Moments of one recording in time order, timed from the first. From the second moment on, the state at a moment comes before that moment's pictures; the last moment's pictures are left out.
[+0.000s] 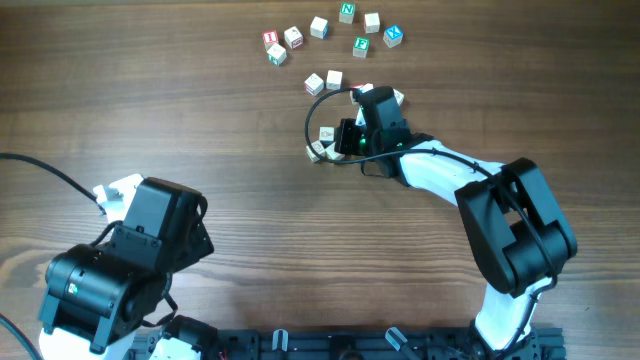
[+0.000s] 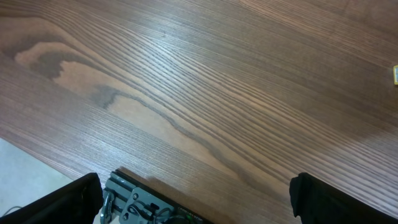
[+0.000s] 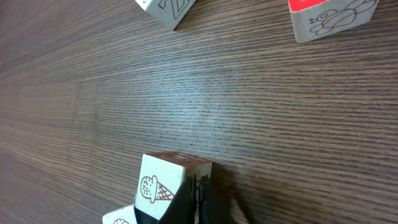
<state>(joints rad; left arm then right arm) -0.37 0.93 1.27 -1.61 -0.43 -0.74 0.46 1.98 1.07 0.08 -0.22 0.58</state>
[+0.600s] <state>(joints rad) -0.37 0.93 1.27 -1.61 -0.43 -0.74 0.46 1.94 1.07 -0.11 -0.07 0.64</state>
